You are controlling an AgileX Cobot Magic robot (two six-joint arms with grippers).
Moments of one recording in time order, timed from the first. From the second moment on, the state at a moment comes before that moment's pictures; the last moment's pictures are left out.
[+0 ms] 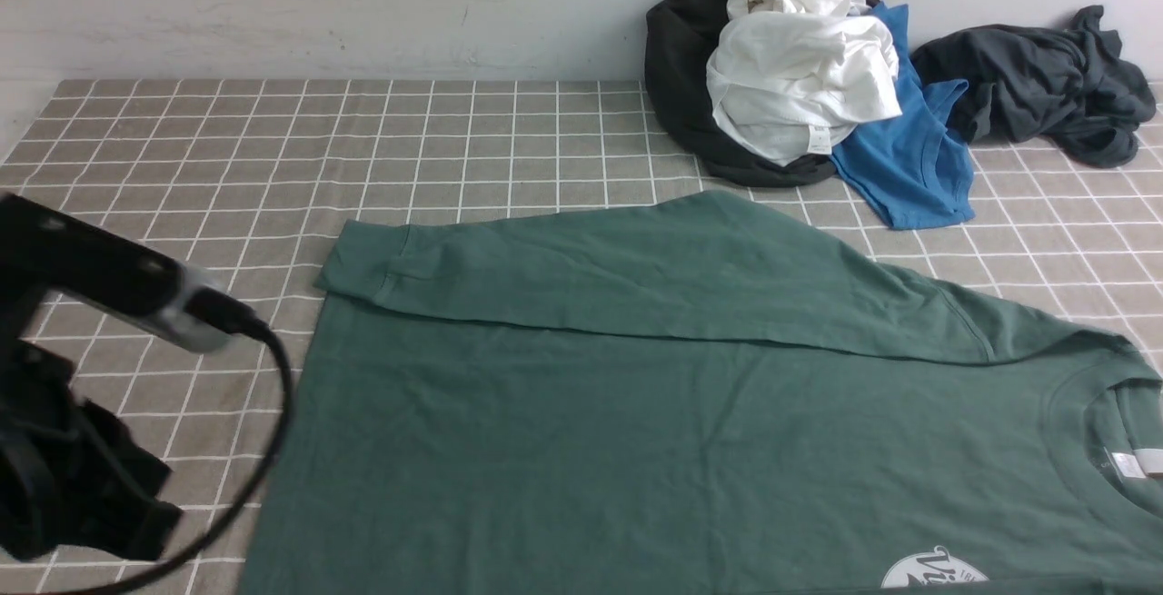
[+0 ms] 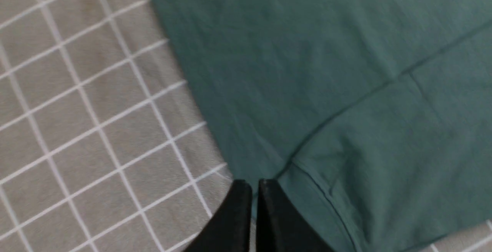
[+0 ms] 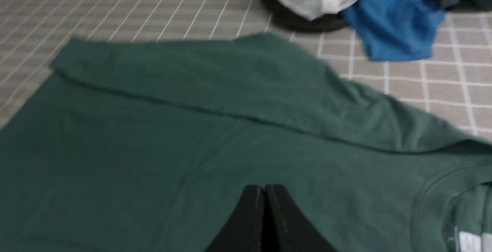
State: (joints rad) right arm 0.05 0.63 -0.67 0.47 0.87 -0.42; left arm -0.21 1.02 -0.83 -0.17 1.06 0.33
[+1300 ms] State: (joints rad) right arm 0.29 0.89 -0.71 0.40 1.21 -0.41; left arm -0.48 1.71 -0.84 -0.09 0.97 0.33
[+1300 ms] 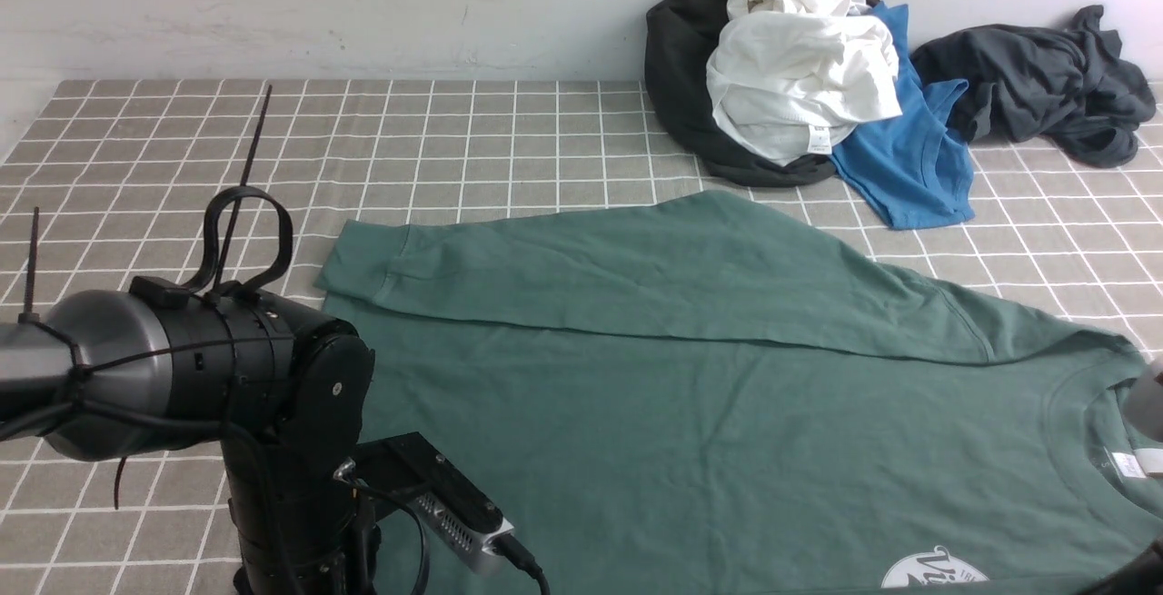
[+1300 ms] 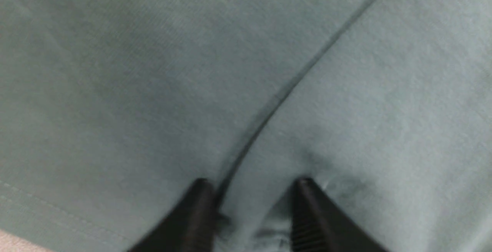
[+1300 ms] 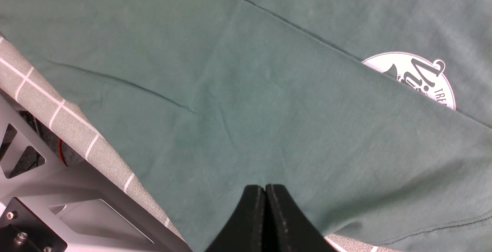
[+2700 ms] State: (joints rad) right arm 0.29 0.89 -0.72 0.33 1.16 -0.41; left arm -0.35 2.01 -1.51 0.08 1.13 0.25
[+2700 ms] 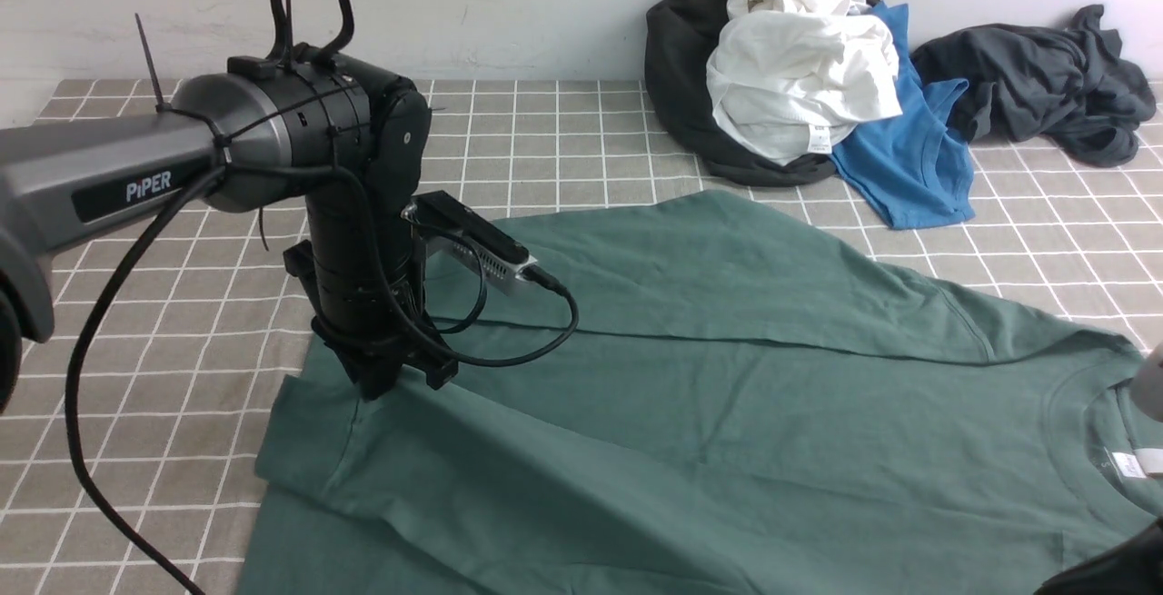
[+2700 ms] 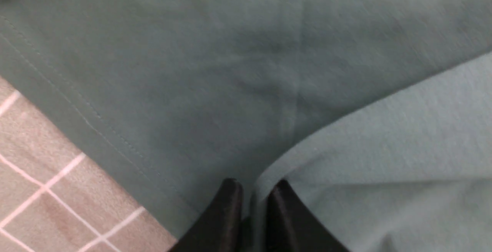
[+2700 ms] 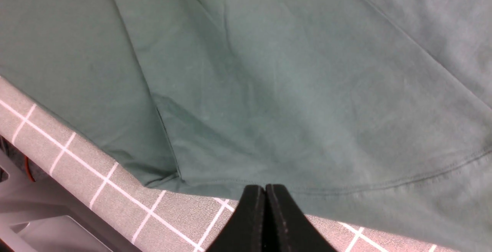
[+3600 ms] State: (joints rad) right arm 0.29 1.38 -1.05 0.26 0.99 -0.35; left arm -0.05 2.15 -1.68 -0.23 0.79 0.20
